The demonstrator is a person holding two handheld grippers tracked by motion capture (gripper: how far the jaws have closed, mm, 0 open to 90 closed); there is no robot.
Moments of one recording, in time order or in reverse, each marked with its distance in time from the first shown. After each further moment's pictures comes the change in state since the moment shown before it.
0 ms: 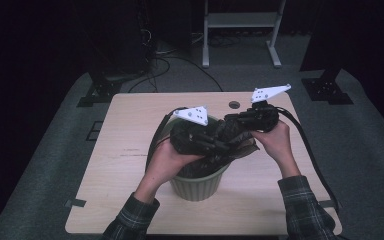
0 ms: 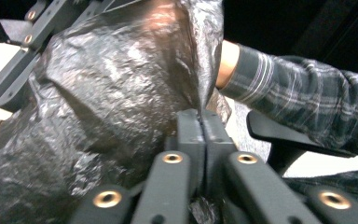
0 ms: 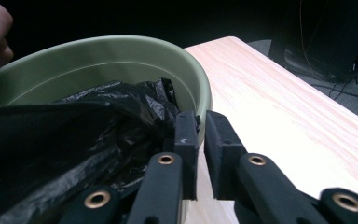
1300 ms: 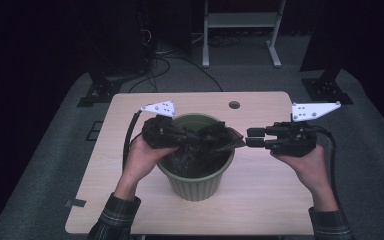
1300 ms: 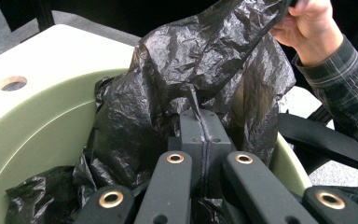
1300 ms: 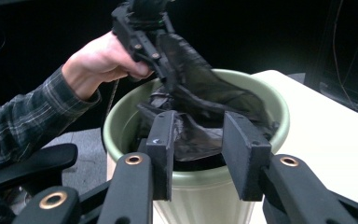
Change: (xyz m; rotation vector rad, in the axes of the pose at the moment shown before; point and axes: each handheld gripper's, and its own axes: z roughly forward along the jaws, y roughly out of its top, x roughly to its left) left arm 0.024 -0.036 -0.050 -0.051 0.117 -0.108; right arm 0.063 -0.016 -0.083 -0.154 0.137 0.010
